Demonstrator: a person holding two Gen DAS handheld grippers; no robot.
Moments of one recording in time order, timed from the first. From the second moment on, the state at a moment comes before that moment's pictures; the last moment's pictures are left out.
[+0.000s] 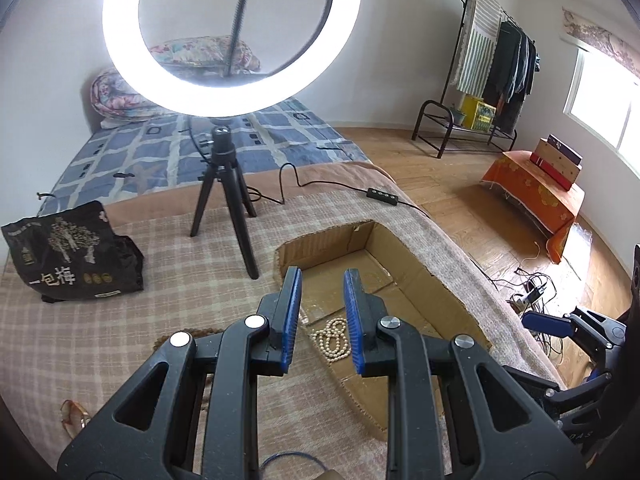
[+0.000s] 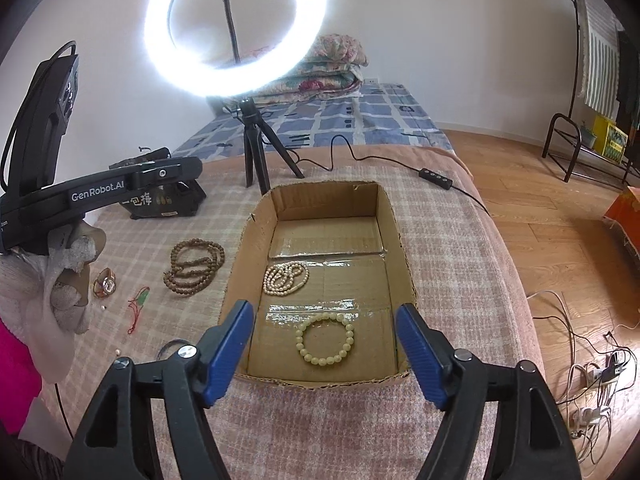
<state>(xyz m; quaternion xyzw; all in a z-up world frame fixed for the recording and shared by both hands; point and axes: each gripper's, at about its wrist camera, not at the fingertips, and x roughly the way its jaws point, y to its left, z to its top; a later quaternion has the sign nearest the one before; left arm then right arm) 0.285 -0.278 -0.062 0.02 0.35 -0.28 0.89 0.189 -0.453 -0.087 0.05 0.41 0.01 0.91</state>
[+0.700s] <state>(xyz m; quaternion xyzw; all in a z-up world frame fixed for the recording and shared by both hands) 0.246 -0.104 -0.028 0.02 0.30 -0.17 0.94 0.187 -0.388 -0.063 0.01 0.37 0.03 0.93</state>
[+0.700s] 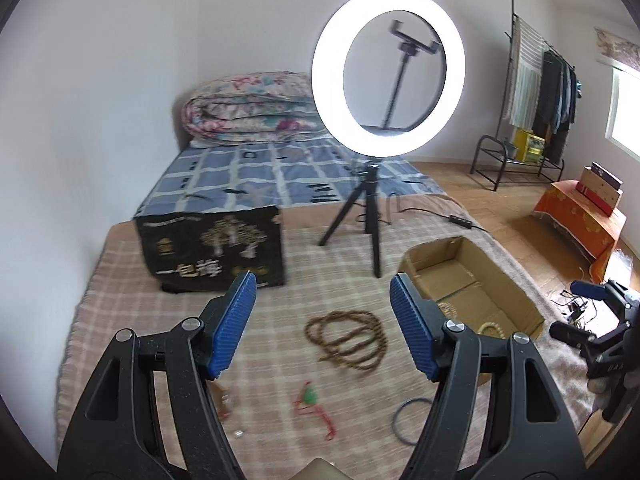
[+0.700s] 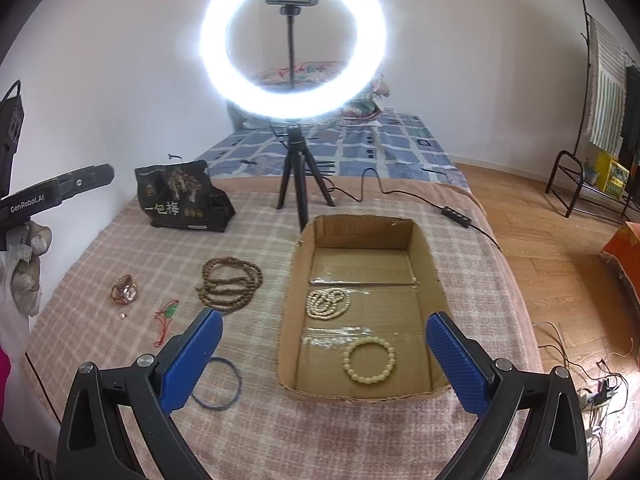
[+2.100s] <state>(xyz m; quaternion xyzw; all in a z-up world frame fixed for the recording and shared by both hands) 0.258 0.050 -0.166 -0.06 0.43 -0.09 0.89 0.351 -0.257 -0.165 0.07 0.57 0.13 0.81</state>
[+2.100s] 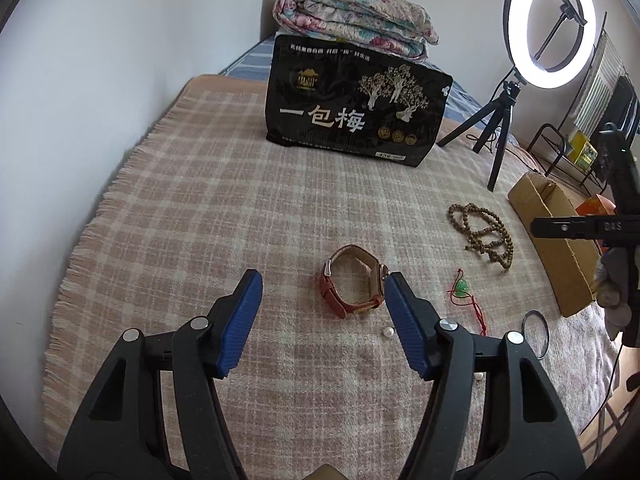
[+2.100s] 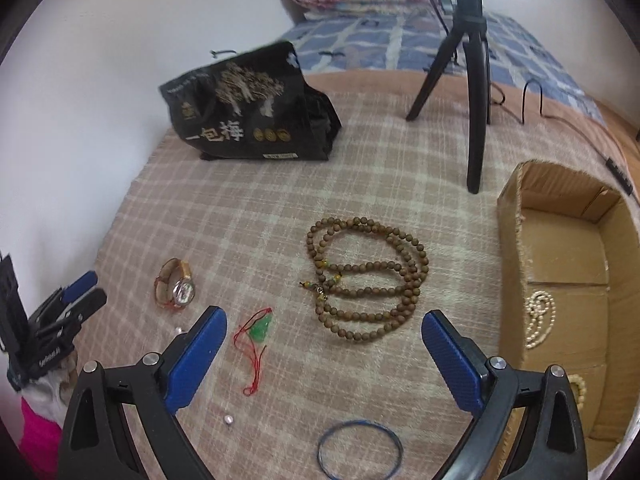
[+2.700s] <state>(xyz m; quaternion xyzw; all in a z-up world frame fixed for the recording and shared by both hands) 0.287 0.050 -0.201 -0.10 0.47 -0.11 0.87 0.394 -0.264 -0.232 0.11 0.62 0.07 0.77</state>
